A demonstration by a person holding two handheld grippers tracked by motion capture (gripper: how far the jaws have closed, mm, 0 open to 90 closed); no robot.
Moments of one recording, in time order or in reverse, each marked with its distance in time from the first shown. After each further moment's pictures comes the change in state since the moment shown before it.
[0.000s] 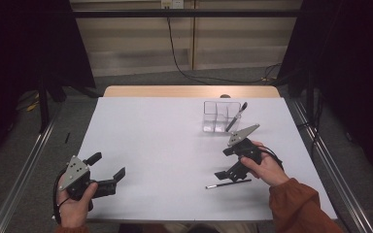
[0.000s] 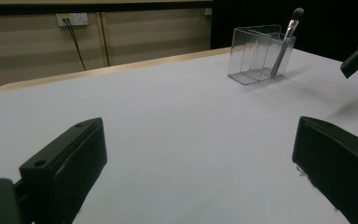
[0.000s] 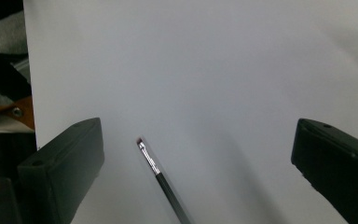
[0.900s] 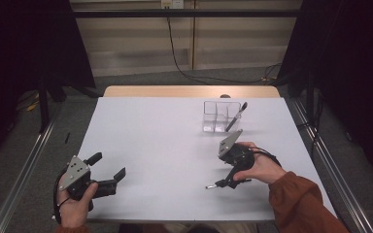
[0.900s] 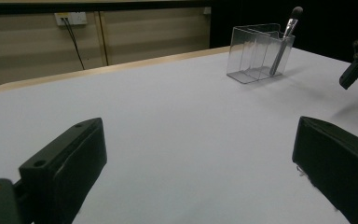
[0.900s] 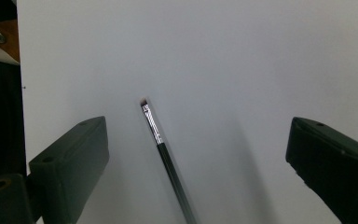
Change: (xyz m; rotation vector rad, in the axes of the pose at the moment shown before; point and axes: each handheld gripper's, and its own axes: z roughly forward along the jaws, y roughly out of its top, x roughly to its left) left arm 0.000 0.000 0.001 0.006 -0.005 0.004; right arm 0.010 0.009 0.016 0.197 0.019 -0.187
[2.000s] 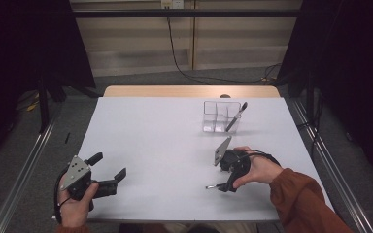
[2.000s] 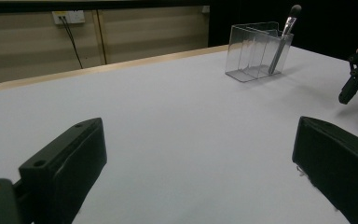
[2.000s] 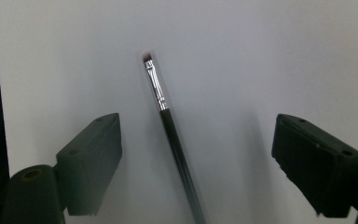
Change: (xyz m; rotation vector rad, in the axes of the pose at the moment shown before) left arm -0.001 -0.001 0.001 0.003 -0.004 -0.003; right arm 0.003 0.000 0.017 0.190 0.008 -0.092
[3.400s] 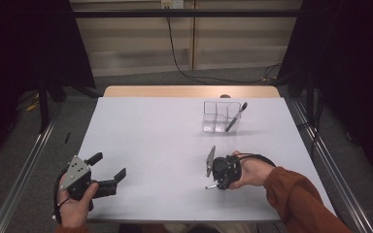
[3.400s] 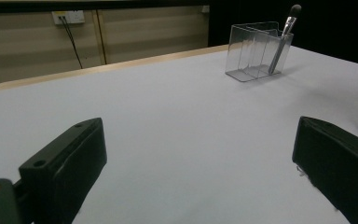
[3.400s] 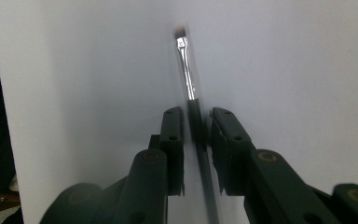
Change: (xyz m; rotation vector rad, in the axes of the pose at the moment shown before) left arm 0.000 0.000 0.000 0.001 -0.001 0.002; right arm 0.014 0.021 0.012 0.226 0.005 -0.131
